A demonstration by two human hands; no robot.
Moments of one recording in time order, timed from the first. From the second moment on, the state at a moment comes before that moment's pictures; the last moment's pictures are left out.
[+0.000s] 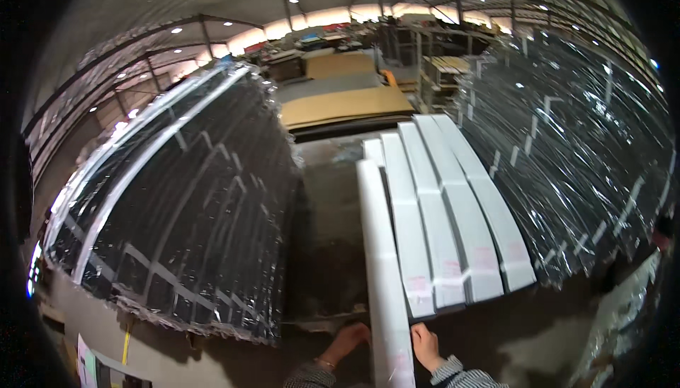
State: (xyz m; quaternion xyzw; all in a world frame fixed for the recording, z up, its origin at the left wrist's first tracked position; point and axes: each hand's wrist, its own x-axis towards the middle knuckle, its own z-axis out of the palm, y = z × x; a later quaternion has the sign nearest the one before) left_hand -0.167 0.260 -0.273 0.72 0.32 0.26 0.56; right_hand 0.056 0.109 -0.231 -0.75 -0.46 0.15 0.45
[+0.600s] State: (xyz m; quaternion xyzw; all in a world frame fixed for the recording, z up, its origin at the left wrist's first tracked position) left_hand -0.115 0.217 -0.228 0.58 0.56 0.47 0.36; right_hand 0.036 0.168 -0.250 -0.65 -0.17 0.31 0.67
